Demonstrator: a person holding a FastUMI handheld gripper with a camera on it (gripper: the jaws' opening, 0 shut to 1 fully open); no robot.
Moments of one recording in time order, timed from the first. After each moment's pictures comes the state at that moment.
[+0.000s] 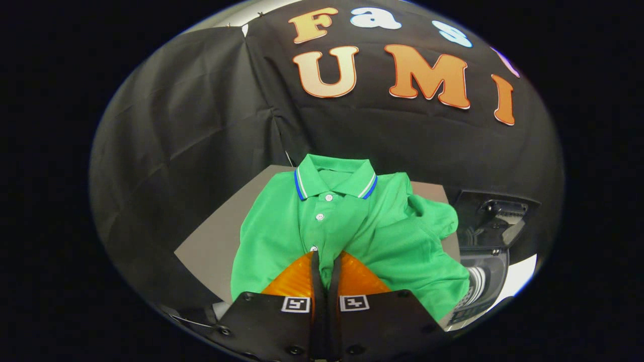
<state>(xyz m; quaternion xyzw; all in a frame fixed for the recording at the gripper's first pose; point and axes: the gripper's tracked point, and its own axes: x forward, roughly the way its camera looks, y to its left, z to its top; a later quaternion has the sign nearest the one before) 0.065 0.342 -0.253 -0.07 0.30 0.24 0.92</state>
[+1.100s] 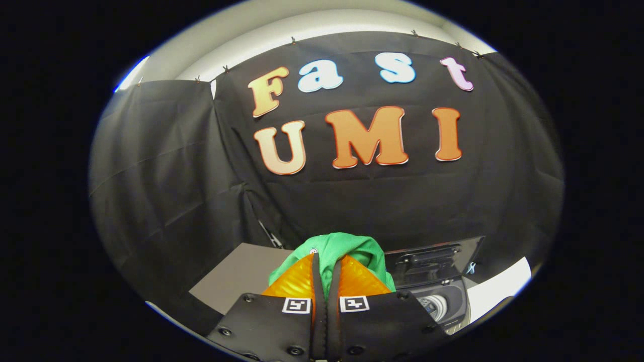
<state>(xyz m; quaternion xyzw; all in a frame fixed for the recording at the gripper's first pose) 0.080 0.173 -0.052 0.00 0.15 0.17 0.97</state>
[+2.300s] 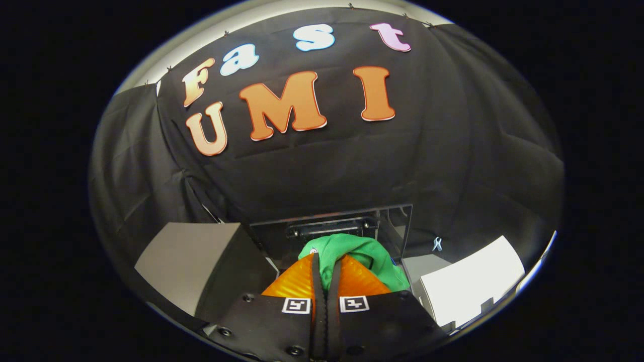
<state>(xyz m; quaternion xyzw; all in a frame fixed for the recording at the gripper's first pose) 0.153 -0.075 -0.178 0.02 0.24 0.08 0.97</state>
